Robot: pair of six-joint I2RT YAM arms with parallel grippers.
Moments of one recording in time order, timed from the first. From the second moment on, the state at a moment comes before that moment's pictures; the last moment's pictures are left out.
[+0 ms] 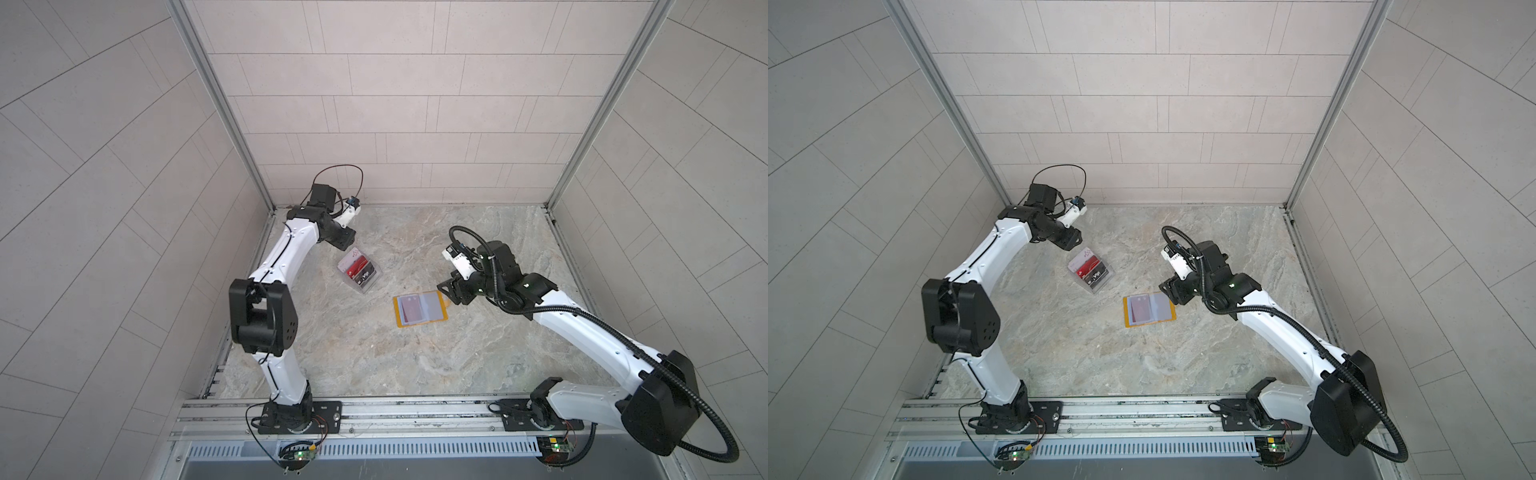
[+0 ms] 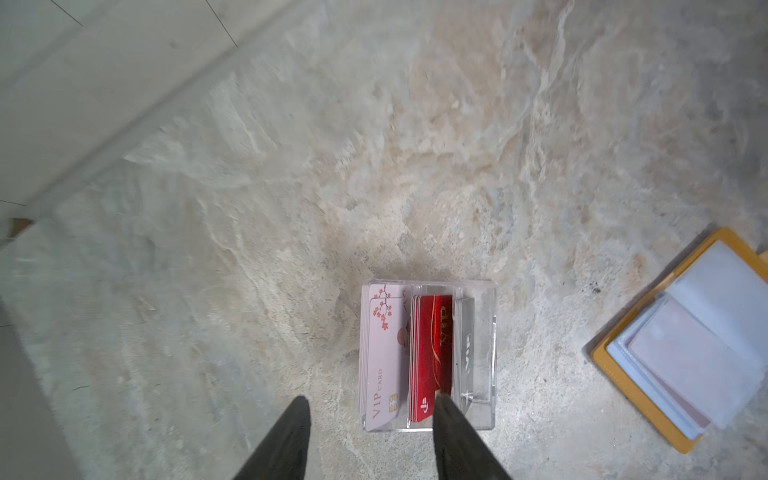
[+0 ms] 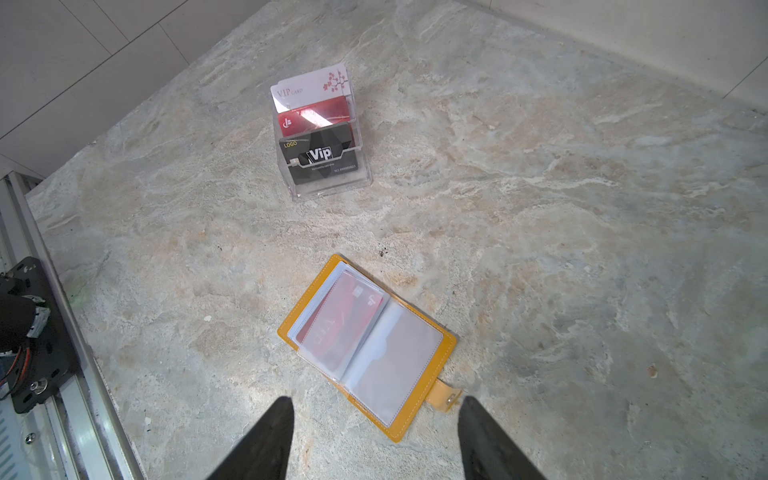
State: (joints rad) left arm -0.14 1.73 1.60 -0.83 0.17 0.39; right arm 0.51 1.23 0.96 -0.45 -0.26 -0.04
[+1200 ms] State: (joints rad) left arm -0.62 1.52 0.61 0.16 0.27 -0.34; right arm 0.69 1.56 0.96 -0.24 -0.05 0.24
